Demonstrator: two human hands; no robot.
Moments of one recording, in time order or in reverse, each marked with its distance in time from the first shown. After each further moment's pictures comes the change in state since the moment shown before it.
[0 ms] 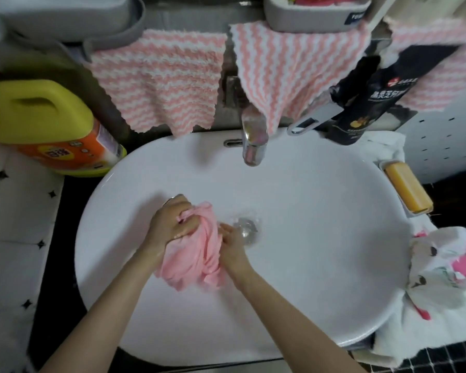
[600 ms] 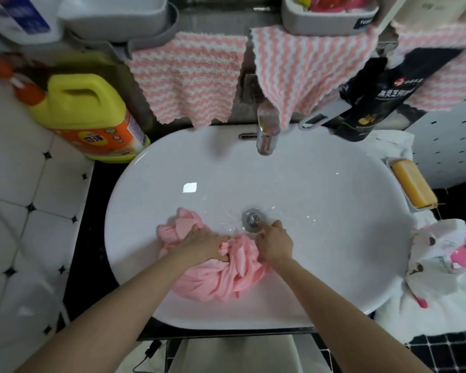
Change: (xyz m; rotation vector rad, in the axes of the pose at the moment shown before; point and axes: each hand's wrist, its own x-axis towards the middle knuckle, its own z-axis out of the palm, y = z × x) left_hand -0.026 -0.009 0.063 0.494 -0.674 -0.017; right_hand -0.002 0.034 -0.059 -0.788 0.116 0.175
